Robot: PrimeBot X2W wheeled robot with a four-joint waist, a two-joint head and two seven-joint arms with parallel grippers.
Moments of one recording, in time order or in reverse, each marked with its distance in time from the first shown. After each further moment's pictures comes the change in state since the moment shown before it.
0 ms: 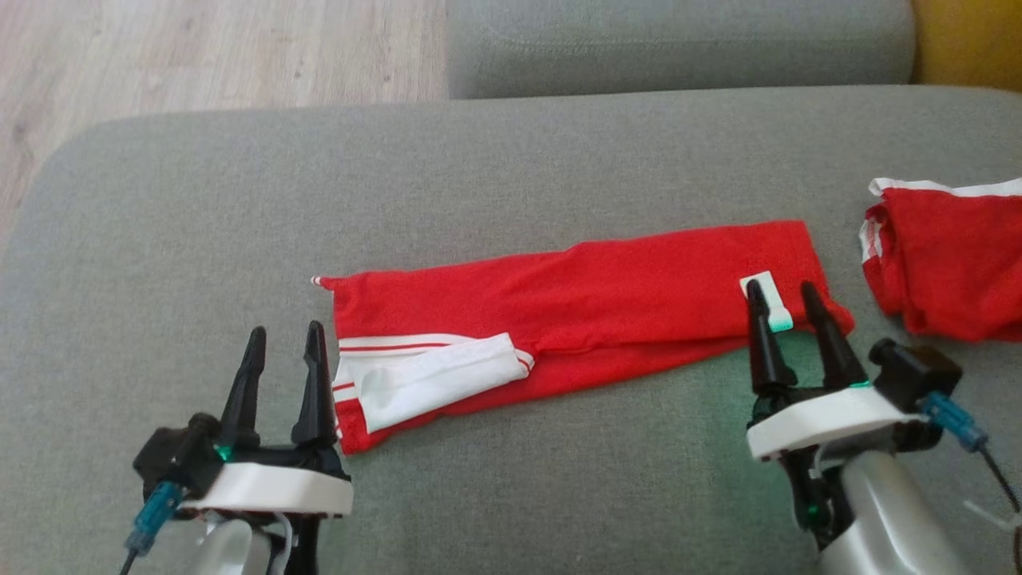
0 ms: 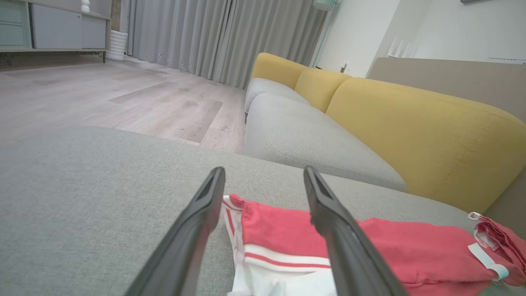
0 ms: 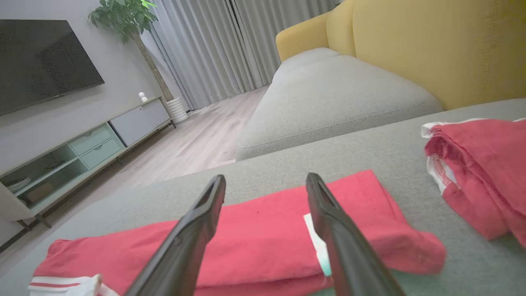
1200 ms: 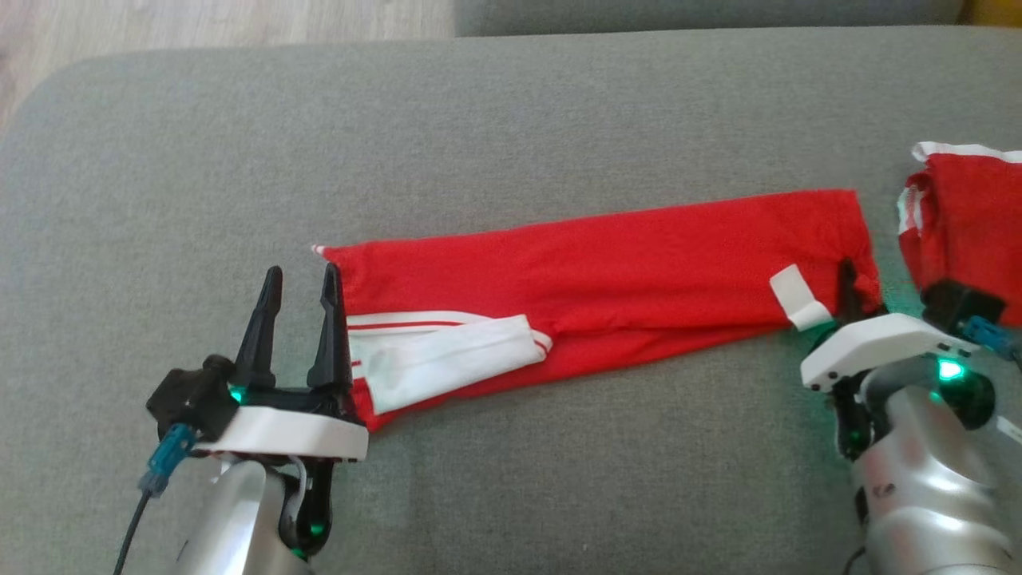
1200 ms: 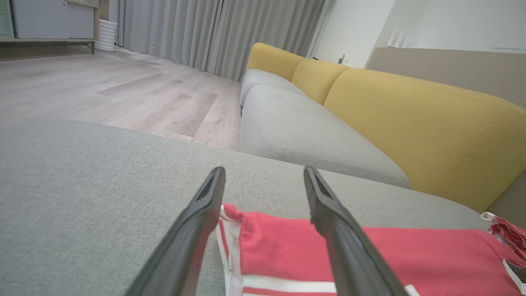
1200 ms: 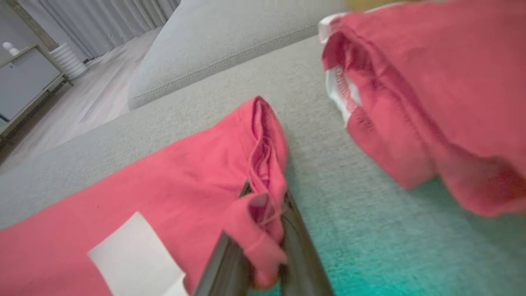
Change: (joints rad) left arm -0.131 -0.068 0.047 0.076 0.077 -0.070 0.000; right arm -0.341 0.010 -0.356 0.548 -0.196 0.000 0.042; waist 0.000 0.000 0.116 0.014
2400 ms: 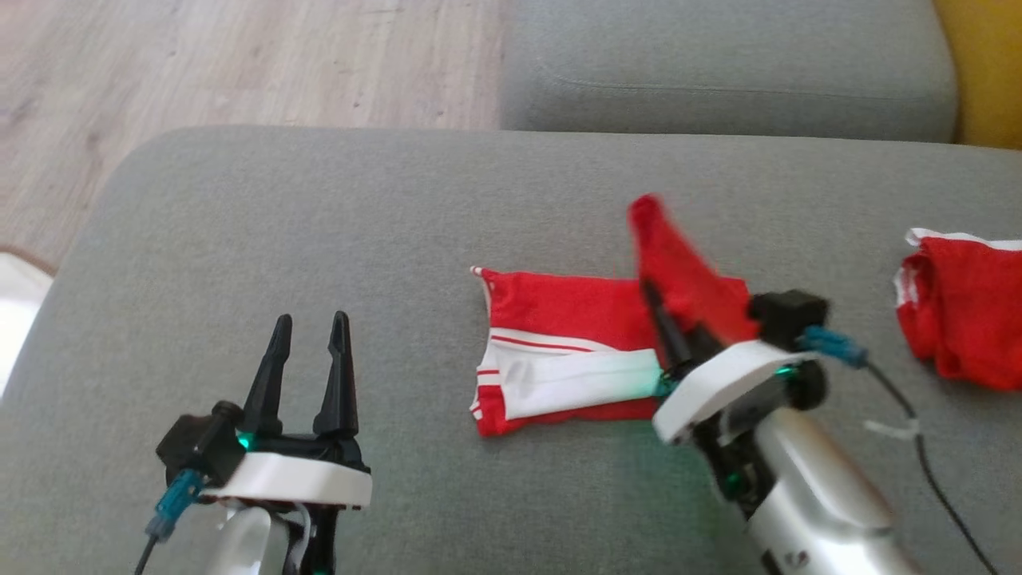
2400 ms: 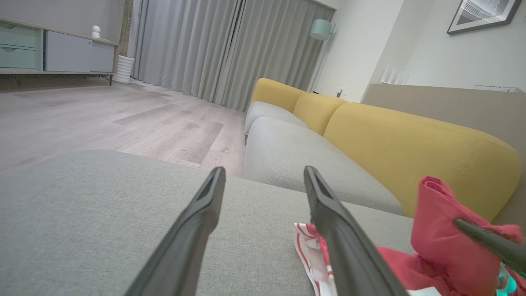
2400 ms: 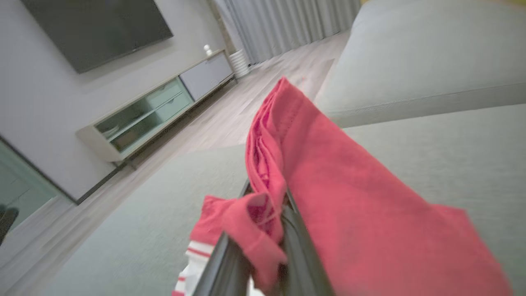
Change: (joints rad) left arm 0.098 0.001 -0.007 -0.031 -0.001 -0.007 0.000; right arm 0.165 0.001 0.588 -0.401 0.361 0.000 0.123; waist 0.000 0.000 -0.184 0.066
